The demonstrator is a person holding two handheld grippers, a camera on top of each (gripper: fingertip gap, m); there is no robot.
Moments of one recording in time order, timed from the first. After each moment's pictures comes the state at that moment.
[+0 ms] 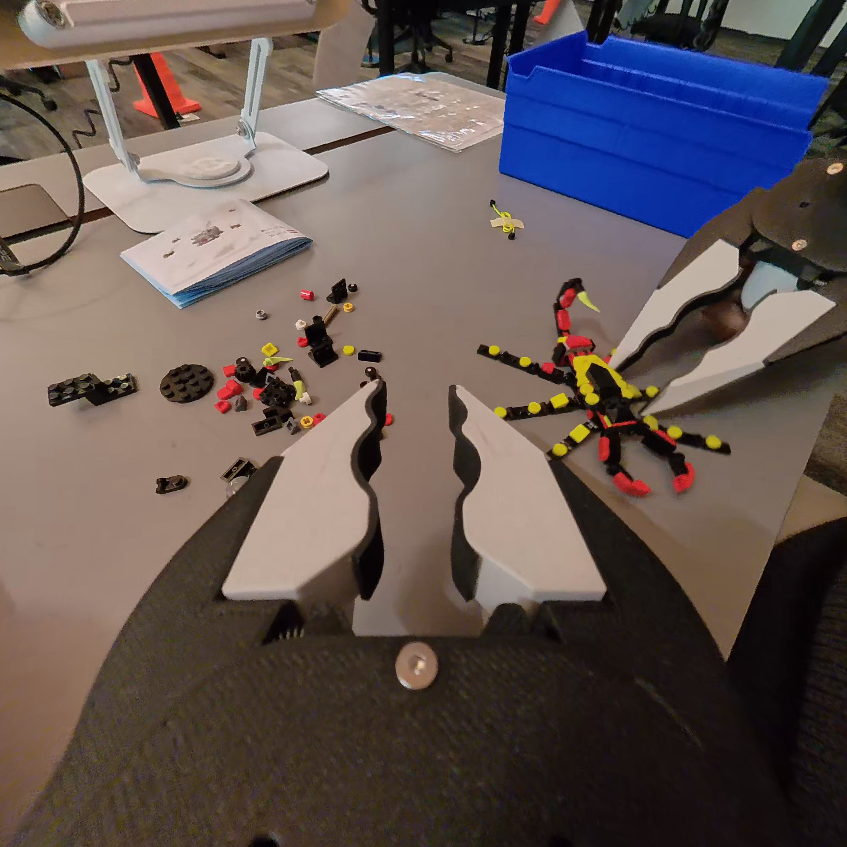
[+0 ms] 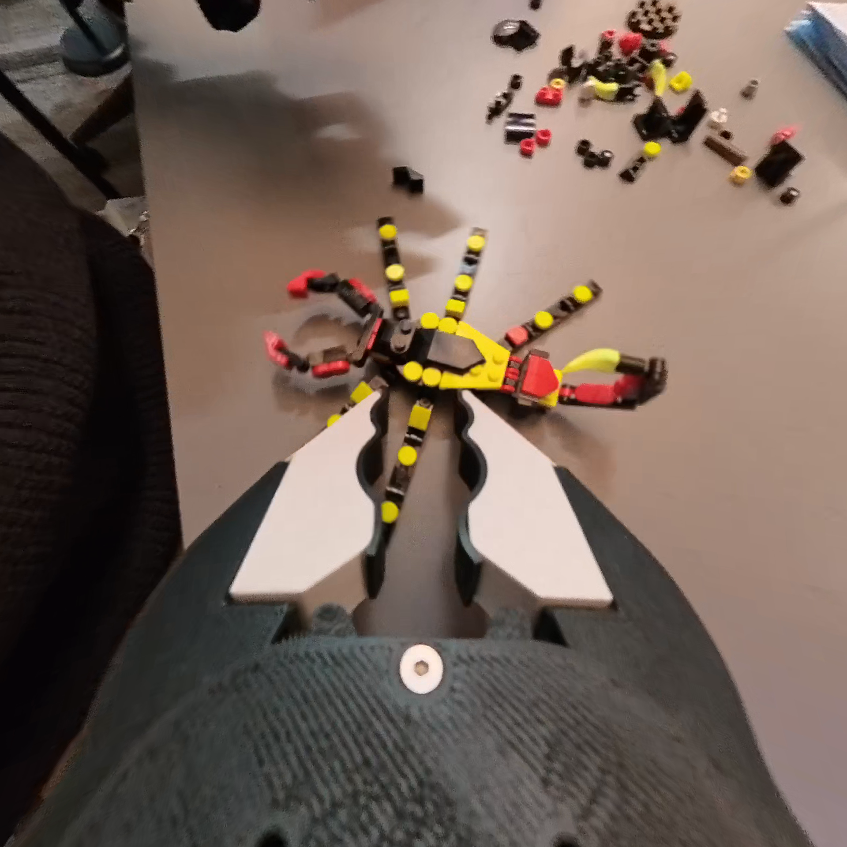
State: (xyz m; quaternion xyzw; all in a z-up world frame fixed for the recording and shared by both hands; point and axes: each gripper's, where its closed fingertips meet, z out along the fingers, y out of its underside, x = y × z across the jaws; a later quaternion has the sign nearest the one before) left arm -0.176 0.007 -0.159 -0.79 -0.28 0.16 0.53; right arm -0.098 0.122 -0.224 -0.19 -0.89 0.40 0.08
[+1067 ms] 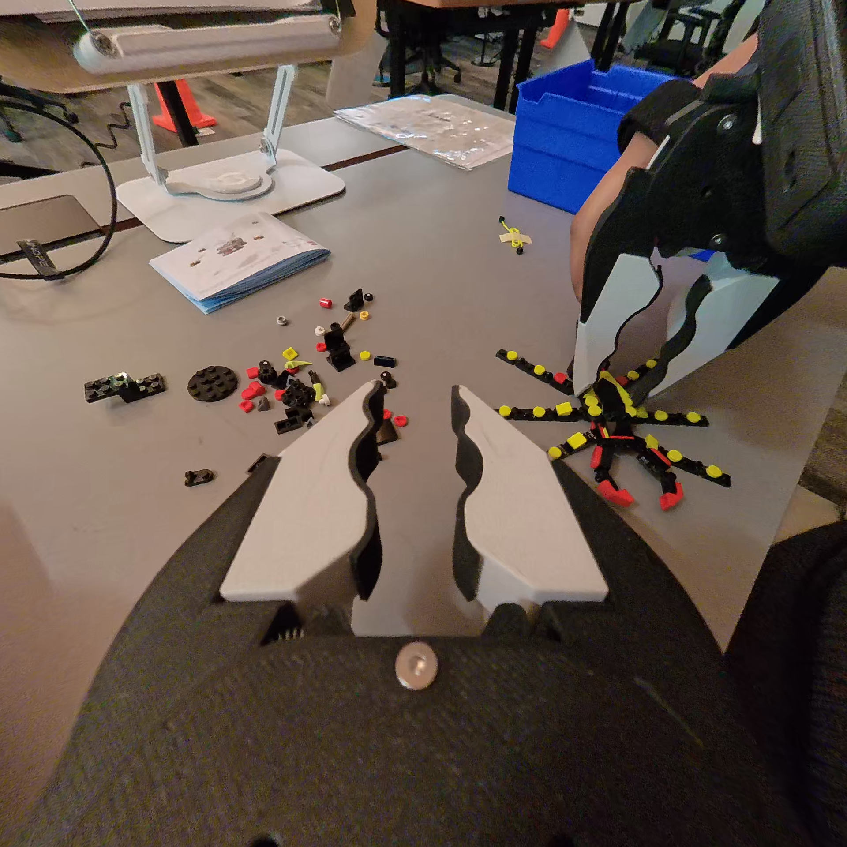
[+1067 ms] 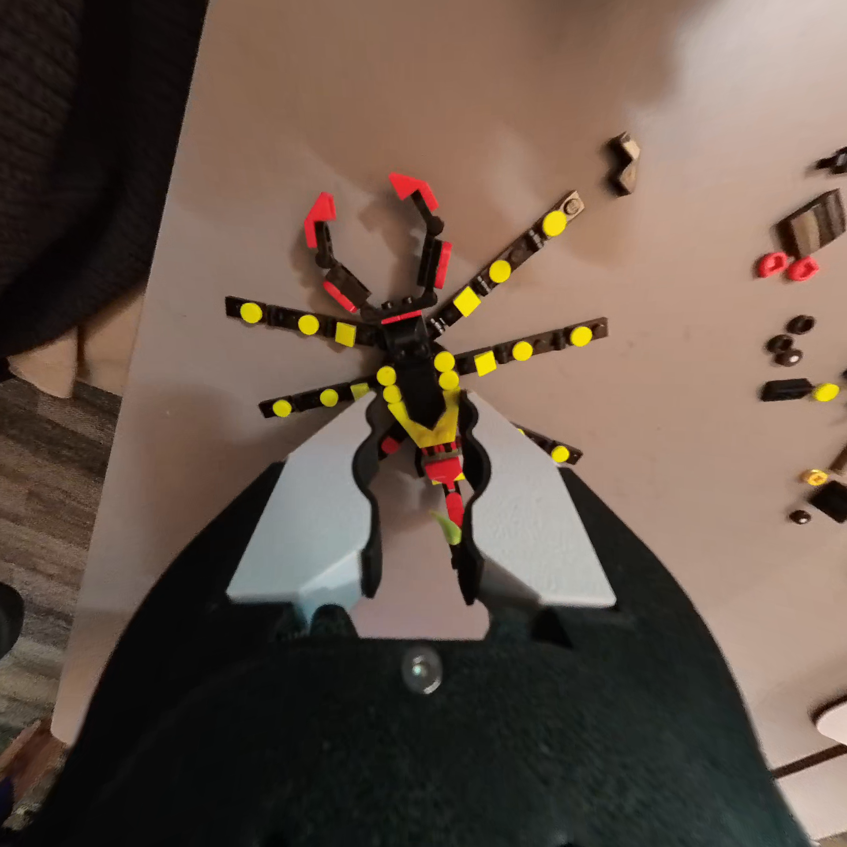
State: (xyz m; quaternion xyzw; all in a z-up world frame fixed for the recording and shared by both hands) left arm -0.178 -0.005 -0.149 -0.77 -0.28 0.16 0.54; right arm -0.105 0.111 -0.224 0.20 -0.98 0.05 -0.03
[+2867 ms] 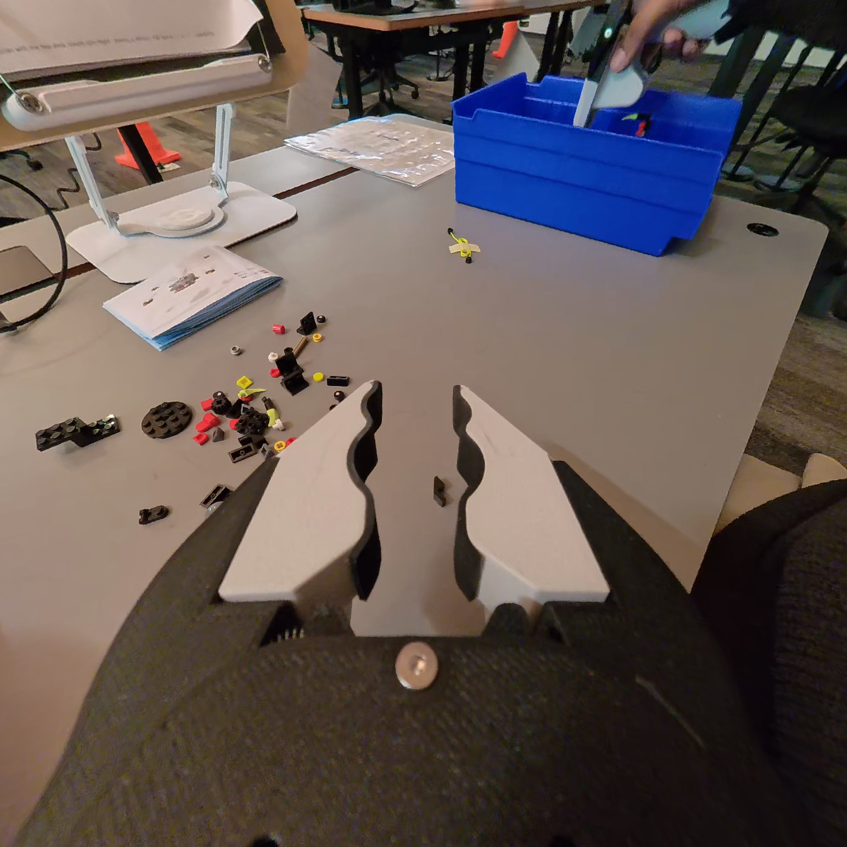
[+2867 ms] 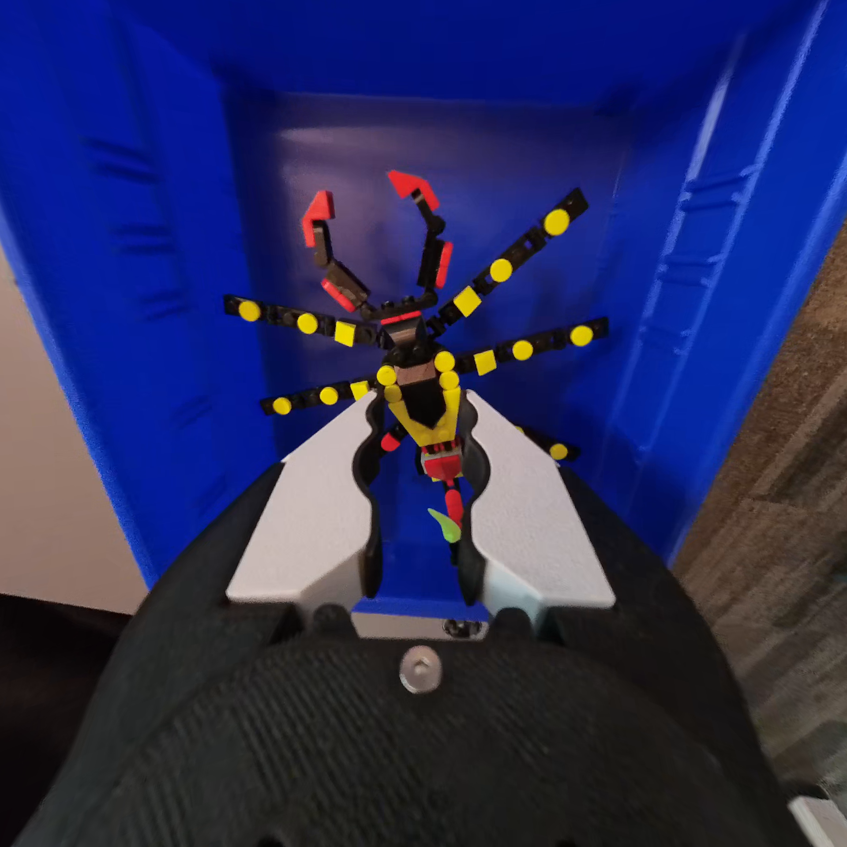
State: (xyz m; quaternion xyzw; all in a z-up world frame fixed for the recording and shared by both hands) left arm -0.152 0.016 -0.139 -0.78 -0.24 0.16 0.55; right arm -0.234 0.494 -0.177 -0.69 -0.72 0.06 0.02
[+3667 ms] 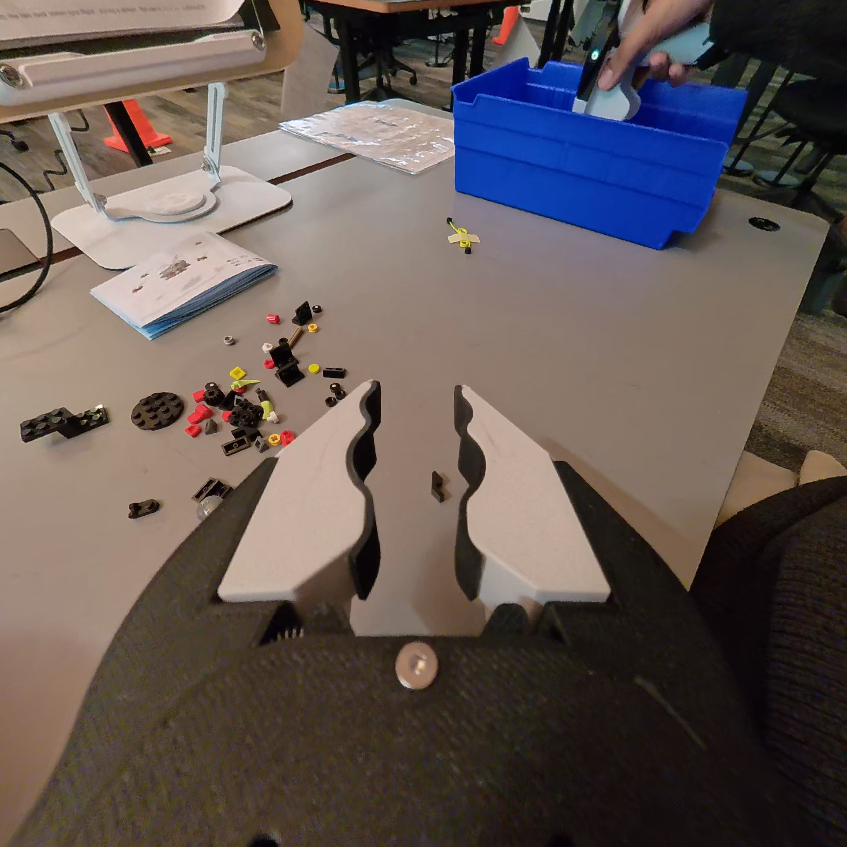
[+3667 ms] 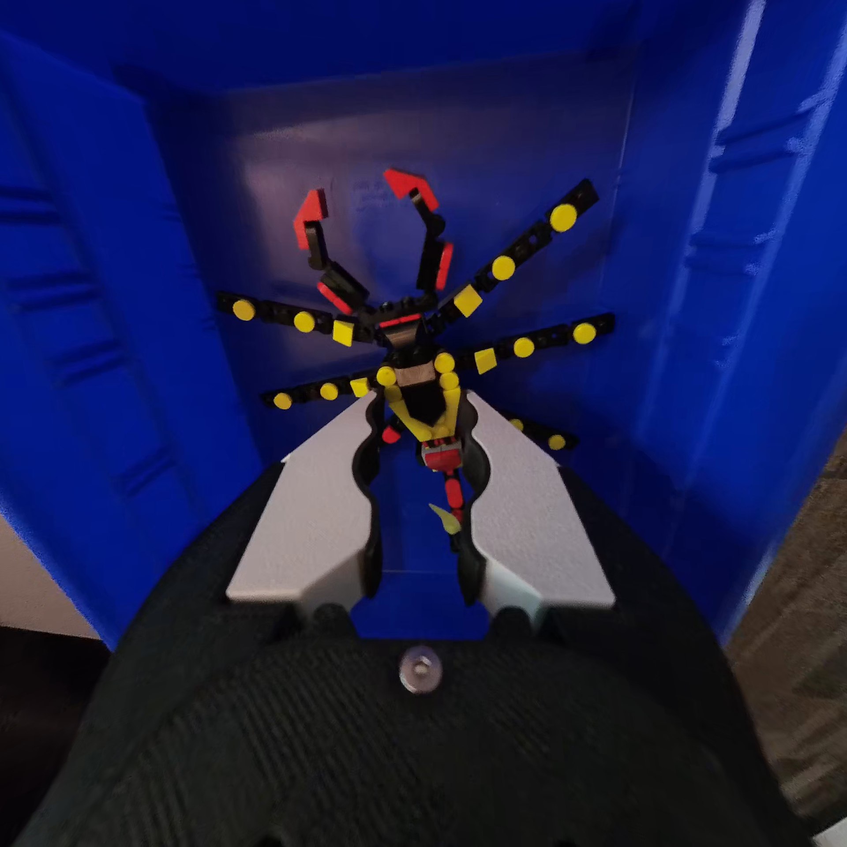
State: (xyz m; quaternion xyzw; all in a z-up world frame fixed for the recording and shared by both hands) left arm -0.153 0.016 -0.145 -0.79 -0.24 0.15 0.55; right arm -0.237 0.500 -0.206 -0.72 -0.69 0.06 0.00
